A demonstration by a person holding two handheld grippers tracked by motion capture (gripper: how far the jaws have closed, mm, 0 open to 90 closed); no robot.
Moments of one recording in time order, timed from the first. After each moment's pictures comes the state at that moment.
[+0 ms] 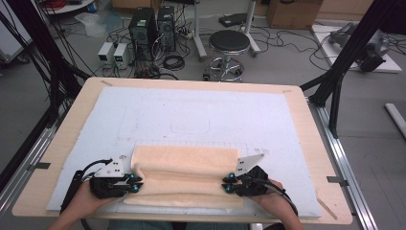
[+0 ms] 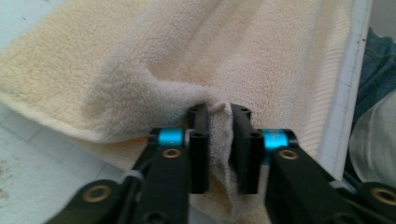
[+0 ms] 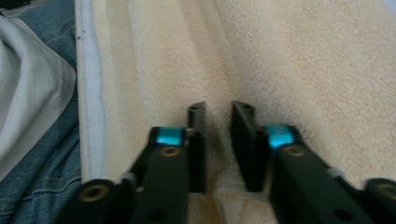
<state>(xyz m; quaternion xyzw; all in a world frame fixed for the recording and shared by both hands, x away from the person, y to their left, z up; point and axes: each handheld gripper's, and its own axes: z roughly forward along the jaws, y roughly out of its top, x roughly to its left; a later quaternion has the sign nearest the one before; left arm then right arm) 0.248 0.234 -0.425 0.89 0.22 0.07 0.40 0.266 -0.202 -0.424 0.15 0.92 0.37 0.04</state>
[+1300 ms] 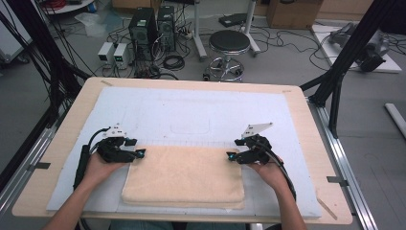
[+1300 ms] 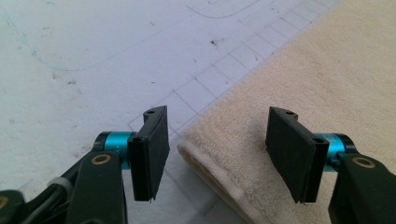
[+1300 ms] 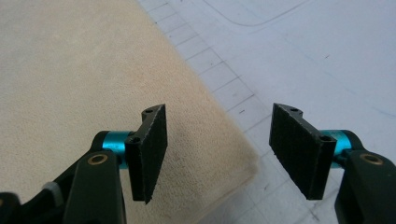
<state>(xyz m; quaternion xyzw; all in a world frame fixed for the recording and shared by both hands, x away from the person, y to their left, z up) 0.340 0.244 -0.428 0.83 0.36 0.12 0.41 0.352 -0.223 -0.418 0.29 0.87 0.38 0.09</state>
